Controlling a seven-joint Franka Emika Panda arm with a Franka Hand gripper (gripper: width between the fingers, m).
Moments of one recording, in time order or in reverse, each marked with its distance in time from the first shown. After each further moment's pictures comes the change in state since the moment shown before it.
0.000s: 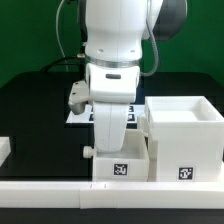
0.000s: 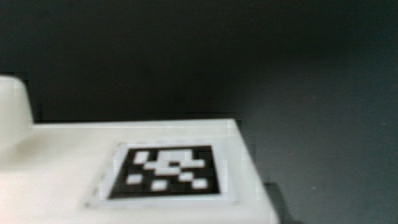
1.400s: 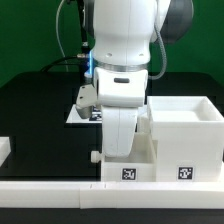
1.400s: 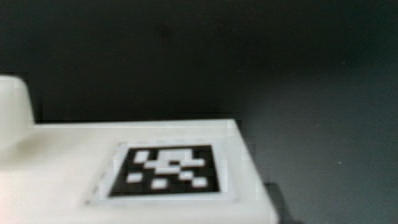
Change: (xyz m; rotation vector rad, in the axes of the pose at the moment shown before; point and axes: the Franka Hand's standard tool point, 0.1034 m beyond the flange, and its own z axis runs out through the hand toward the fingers) arm 0.012 0.008 0.001 -0.008 0.009 0.004
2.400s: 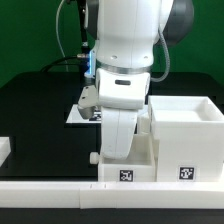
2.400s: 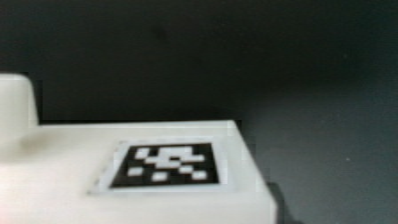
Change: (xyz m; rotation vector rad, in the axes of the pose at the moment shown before) arm 0.001 0.002 0.000 -0.008 -0.037 0.027
